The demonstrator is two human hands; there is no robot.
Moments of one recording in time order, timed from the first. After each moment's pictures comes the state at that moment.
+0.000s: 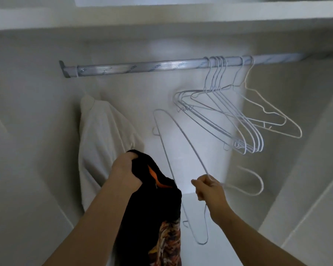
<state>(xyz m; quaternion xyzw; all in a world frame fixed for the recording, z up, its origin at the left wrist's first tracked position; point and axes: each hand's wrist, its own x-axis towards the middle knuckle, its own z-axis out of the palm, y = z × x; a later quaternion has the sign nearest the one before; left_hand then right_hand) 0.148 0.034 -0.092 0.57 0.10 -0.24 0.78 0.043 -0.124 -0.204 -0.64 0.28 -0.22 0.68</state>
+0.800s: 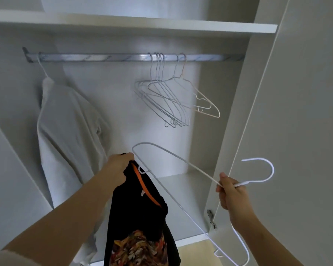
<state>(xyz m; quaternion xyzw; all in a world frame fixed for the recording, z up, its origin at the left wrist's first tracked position) -0.007 -0.017 -0.145 0.70 0.04 -0.28 0.66 -0.235 -0.185 -0.188 -0.60 0.33 -0.33 0.65</state>
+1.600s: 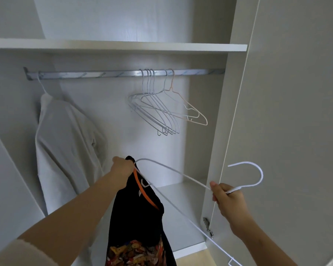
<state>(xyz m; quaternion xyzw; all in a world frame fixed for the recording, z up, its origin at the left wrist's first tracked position) -0.023 -0.041 -0.144 0.79 -0.01 -0.20 0.57 -0.274 -0.180 -0.177 -0.70 0.34 -0.31 0.55</state>
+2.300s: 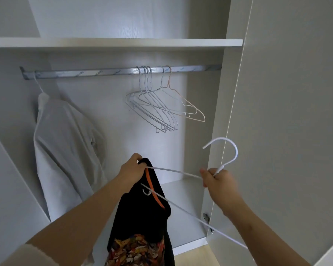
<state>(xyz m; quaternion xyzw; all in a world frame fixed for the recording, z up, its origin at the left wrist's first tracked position) -0.058 -0.043 -0.148 0.86 -0.22 -0.15 0.44 -0.264 -0.162 -0.132 -0.79 0.35 -0.27 0.43</state>
